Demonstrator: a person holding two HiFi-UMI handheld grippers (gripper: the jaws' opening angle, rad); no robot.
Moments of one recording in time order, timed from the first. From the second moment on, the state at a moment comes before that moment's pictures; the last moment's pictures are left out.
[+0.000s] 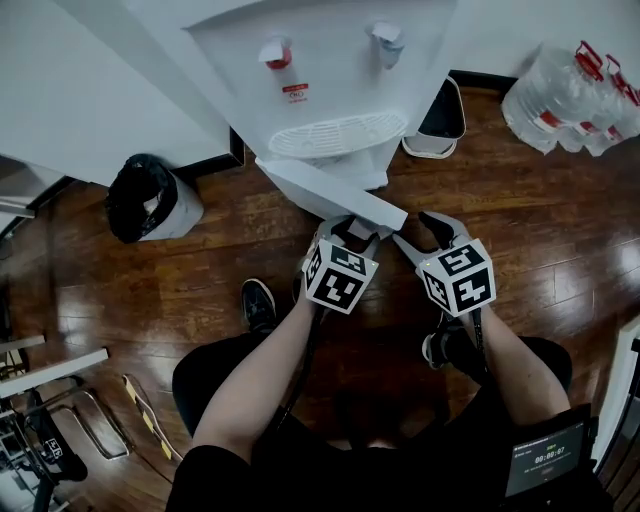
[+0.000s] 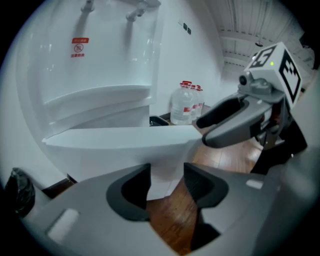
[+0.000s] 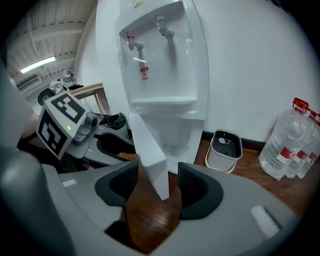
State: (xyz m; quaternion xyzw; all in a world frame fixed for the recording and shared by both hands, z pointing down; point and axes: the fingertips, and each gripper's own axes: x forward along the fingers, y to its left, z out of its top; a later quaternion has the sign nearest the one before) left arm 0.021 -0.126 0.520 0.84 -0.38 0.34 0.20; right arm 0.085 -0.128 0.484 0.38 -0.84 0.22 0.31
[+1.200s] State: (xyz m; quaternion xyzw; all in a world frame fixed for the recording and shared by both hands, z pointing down) left arm -0.147 -0.232 0.557 0.69 -0.61 0.32 0.22; right arm 0.090 -0.249 0.562 0.44 -0.80 0.21 0.36
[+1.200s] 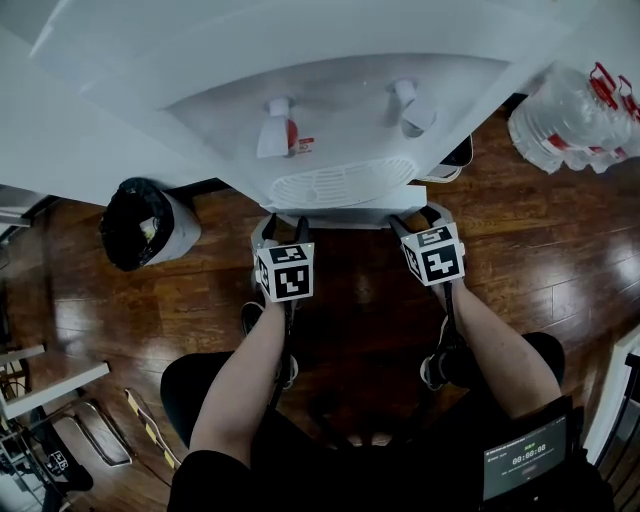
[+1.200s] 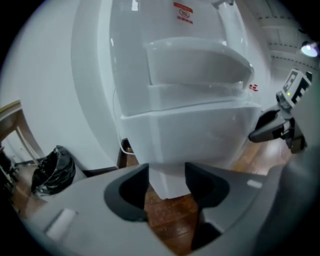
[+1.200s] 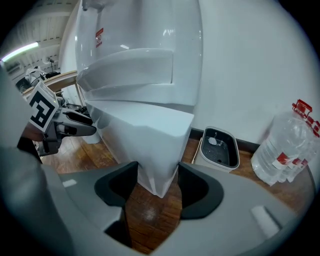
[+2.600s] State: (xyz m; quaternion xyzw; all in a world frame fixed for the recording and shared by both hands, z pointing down) left arm -0.121 -0.240 0.557 0.65 -0.62 0.29 0.32; right arm 0.091 -0.291 0.545 0.44 -0.78 0.17 0.40
